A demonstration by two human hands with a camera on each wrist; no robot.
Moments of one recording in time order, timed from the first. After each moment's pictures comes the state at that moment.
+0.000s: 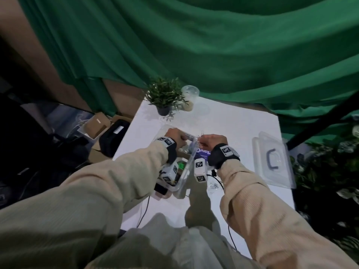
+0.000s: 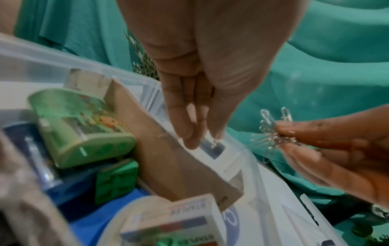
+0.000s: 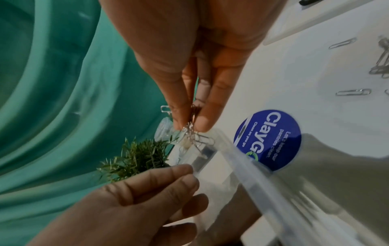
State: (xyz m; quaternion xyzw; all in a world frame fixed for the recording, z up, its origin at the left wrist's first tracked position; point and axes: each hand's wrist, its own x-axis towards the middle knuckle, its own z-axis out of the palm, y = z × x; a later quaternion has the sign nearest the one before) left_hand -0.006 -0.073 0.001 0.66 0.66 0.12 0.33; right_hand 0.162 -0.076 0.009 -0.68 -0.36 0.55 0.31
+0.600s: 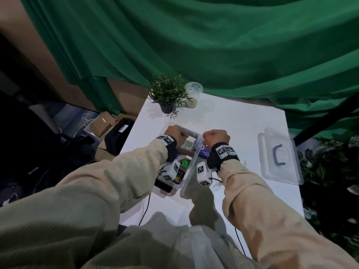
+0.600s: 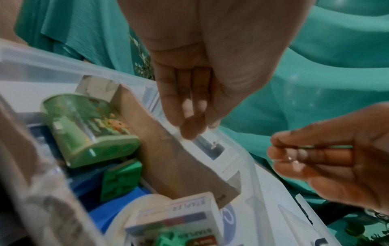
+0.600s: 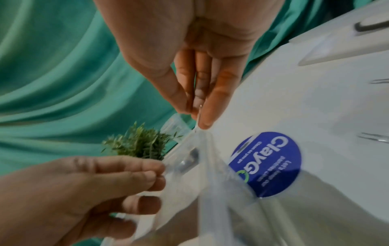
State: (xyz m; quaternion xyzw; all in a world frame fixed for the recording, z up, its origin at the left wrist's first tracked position) left_hand -0.017 -0.073 0.003 0.65 0.68 0.12 0.32; right_hand 0.147 -0.080 0.005 -0.78 -0.43 0.37 0.27
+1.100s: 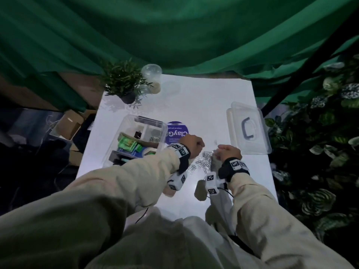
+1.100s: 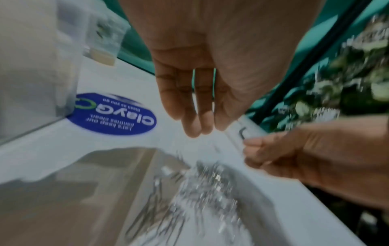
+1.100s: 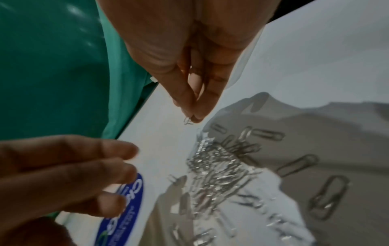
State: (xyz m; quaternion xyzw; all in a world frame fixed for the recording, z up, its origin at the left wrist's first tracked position) left_hand 0.150 -0.107 -0.043 0.78 0.51 -0.01 0.35; right_hand 0.309 -0.162 -0.076 -0.83 -0.16 0.42 0.33
